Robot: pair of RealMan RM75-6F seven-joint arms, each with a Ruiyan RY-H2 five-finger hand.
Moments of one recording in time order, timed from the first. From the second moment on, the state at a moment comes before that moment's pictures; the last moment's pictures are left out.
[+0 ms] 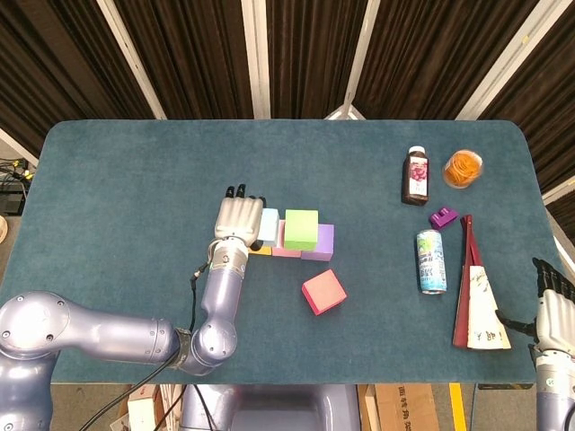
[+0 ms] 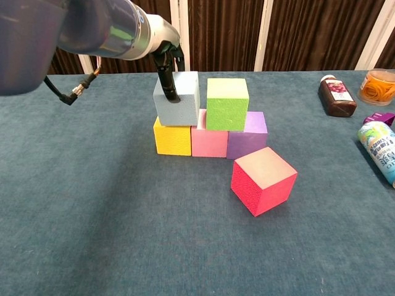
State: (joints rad) left arm -1.39 -1.60 -0.45 -1.67 -0.09 1.36 1.04; right arm 0.09 -1.19 0.21 -1.67 -1.03 1.32 -0.03
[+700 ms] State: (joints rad) left arm -1.38 -1.64 -0.48 -1.64 -0.04 1.36 1.06; right arm 0.09 -1.19 0.21 -1.67 -1.03 1.32 -0.03
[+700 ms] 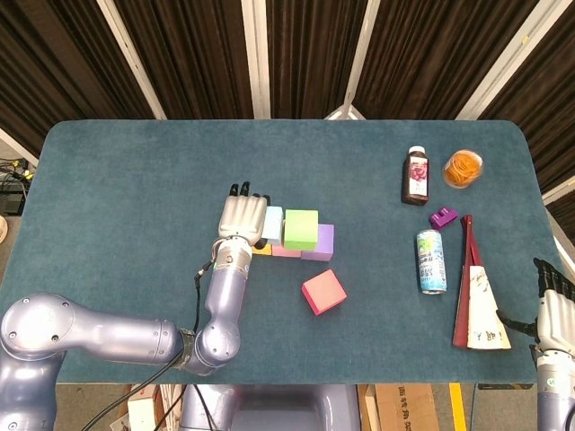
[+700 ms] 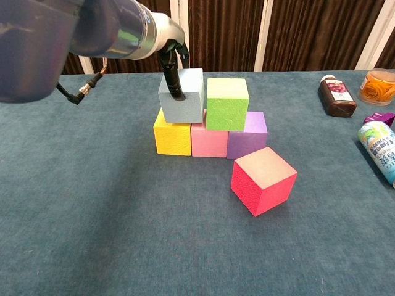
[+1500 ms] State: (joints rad) left arm -1.37 -1.66 -0.50 -1.63 -0.03 1.35 1.08; right arm 0.09 -1.19 0.21 -1.67 -1.03 1.32 -0.03
